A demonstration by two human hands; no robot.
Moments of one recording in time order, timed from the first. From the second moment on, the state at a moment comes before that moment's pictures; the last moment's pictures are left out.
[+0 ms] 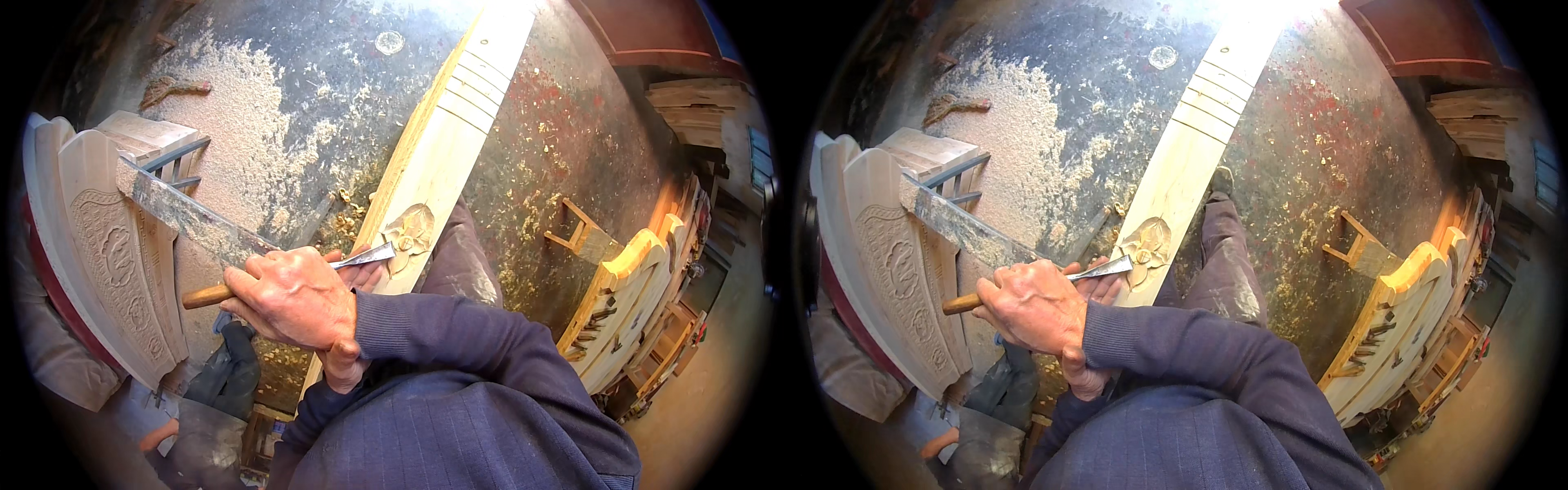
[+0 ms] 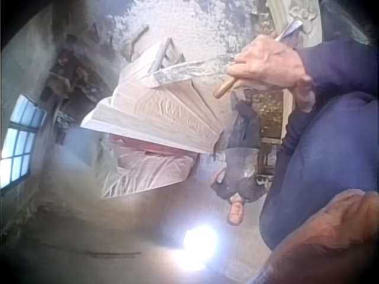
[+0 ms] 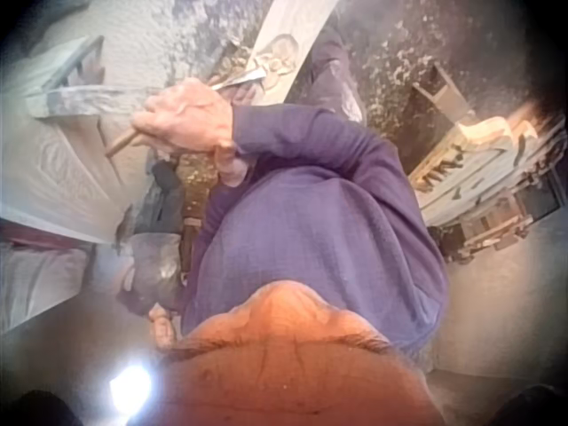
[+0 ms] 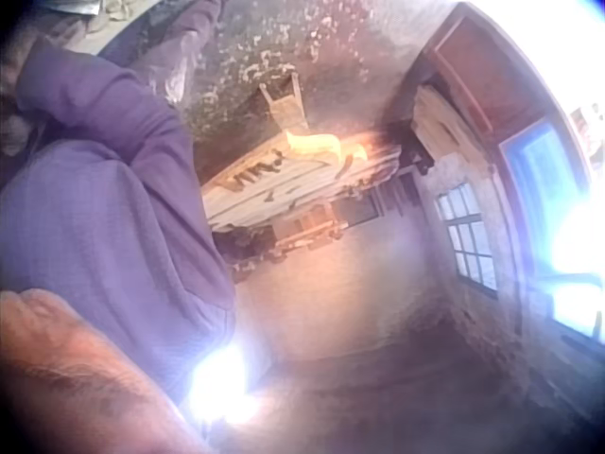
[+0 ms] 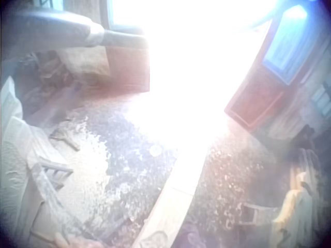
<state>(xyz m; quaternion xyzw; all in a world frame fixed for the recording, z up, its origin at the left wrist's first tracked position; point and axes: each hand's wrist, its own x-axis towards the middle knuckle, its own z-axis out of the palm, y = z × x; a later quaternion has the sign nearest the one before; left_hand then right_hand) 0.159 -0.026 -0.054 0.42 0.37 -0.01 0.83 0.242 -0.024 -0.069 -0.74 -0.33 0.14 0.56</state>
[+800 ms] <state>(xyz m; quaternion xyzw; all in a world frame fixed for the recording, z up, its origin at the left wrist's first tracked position) 0.160 -0.015 -0.050 0.42 0.34 -0.06 0.84 0.244 -0.022 -0.076 -0.77 -0.30 0.11 0.55</state>
